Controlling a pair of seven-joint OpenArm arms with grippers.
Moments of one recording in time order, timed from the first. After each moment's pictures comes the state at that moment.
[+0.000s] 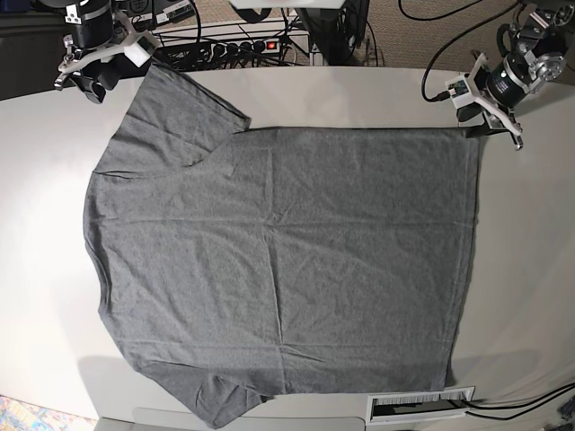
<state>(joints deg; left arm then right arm) 33.9 -46.4 8.6 101.2 24.1 -16.2 3.9 -65.7 39.9 5.8 125.7 -42.5 -1.6 -31.5</state>
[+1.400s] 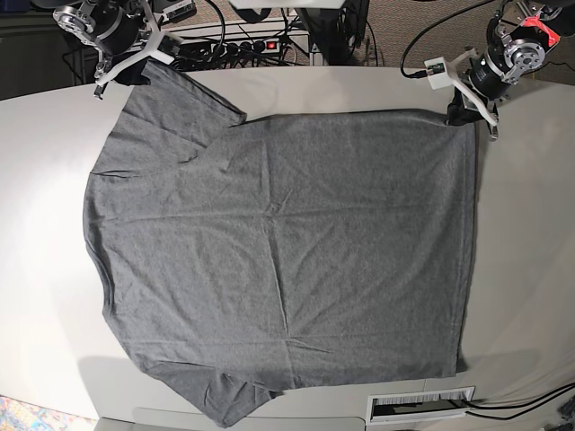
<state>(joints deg) 30.3 -51.5 26.5 102.3 32.1 -8.3 13.3 -55.5 40.0 5.8 125.7 -18.3 29.1 -29.7</state>
